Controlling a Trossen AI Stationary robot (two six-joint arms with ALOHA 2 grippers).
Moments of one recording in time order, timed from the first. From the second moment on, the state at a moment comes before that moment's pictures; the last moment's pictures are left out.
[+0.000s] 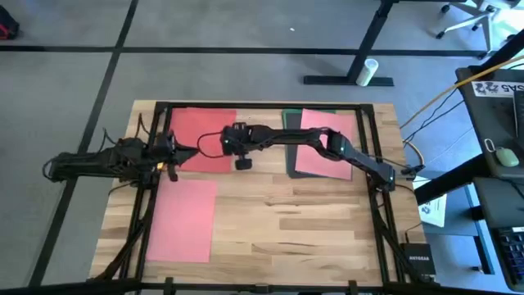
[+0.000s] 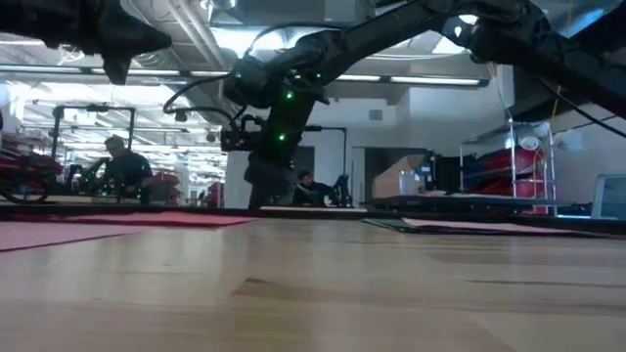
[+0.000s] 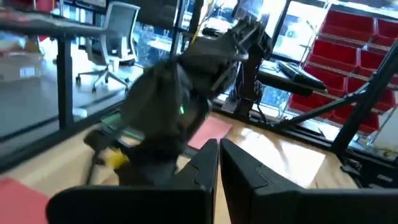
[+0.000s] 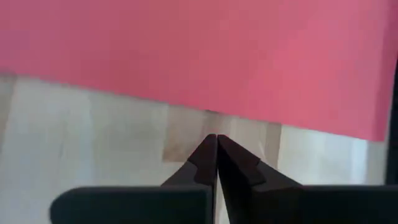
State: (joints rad) left arm 0.02 0.22 0.34 -0.21 -0.26 -0.22; right arm -0.19 2.51 2.17 -0.74 0.21 -0.45
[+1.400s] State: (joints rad) left arm 0.28 1.04 0.62 -0.30 -0.22 -0.10; right arm -0.18 2.11 2.17 -1.37 -0.01 -0.50
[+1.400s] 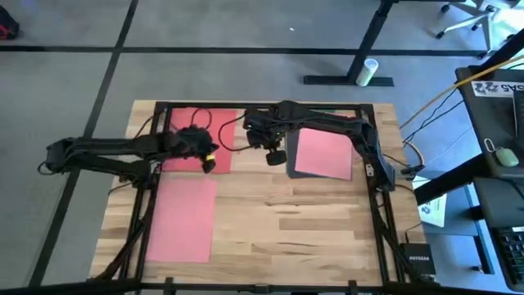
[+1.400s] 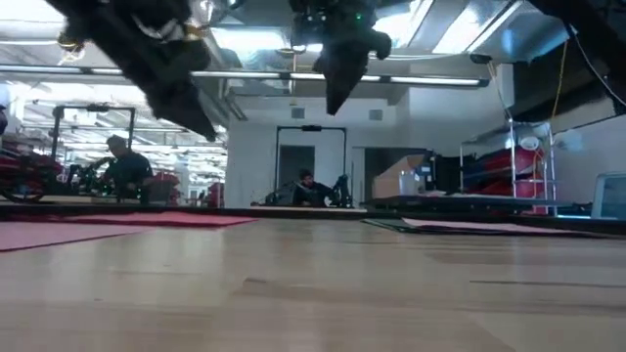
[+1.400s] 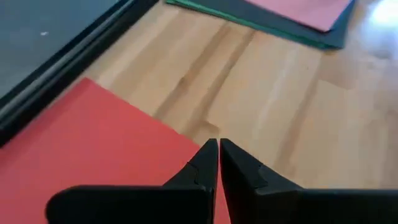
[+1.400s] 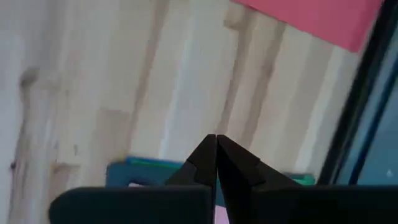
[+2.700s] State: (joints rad) left arm 0.60 1.66 1.00 -0.31 0.00 0.22; right arm -0.14 1.54 0.89 0.02 -0.06 -0.14
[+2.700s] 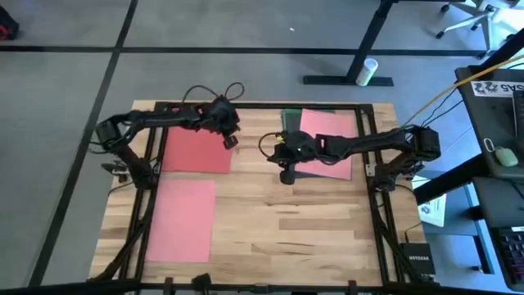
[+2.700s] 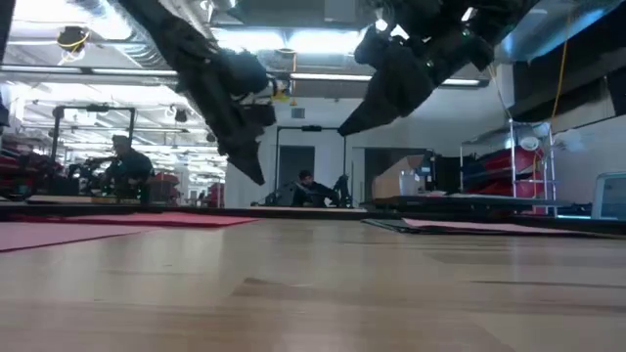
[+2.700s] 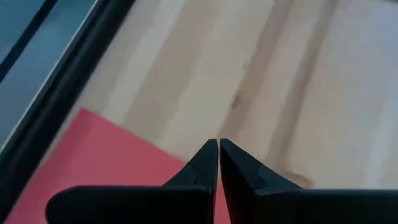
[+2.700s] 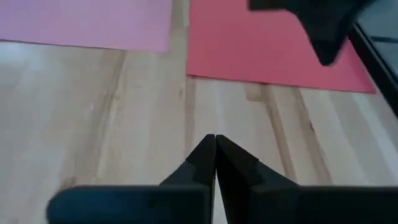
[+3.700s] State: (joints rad) left arm 0.62 1.89 1.12 -0.44 -0.09 0.33; right arm -0.14 1.55 0.89 0.02 -0.06 -0.19
